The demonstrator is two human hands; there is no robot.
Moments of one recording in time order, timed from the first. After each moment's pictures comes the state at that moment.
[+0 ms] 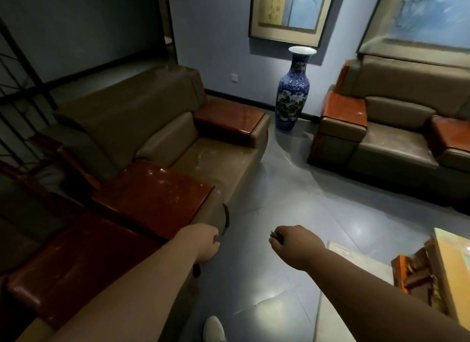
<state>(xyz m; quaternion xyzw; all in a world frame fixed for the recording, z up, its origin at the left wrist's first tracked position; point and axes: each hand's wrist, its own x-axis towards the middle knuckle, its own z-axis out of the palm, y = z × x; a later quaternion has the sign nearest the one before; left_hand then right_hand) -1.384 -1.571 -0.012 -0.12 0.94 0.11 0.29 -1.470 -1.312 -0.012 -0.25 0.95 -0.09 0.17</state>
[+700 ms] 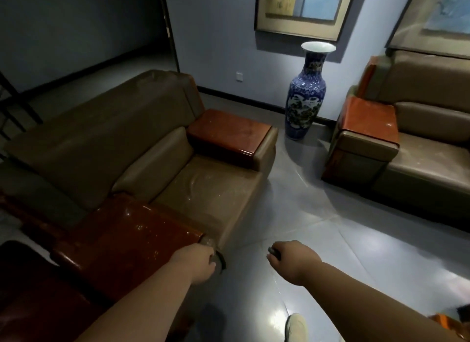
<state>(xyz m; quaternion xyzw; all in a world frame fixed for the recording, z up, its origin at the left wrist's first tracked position) -1.673 -1.652 -0.054 -0.16 0.93 0.14 0.31 -1.786 -1.397 -0.061 -0.26 0.93 -0.09 0.25</state>
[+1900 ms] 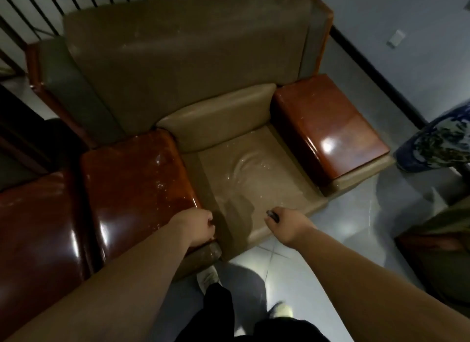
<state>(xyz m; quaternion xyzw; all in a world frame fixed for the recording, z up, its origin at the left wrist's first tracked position) -1.853 -1.838 -0.138 -0.42 0.79 0.34 0.30 -2.092 -1.694 -0.131 -0.45 0.82 0.01 0.37</state>
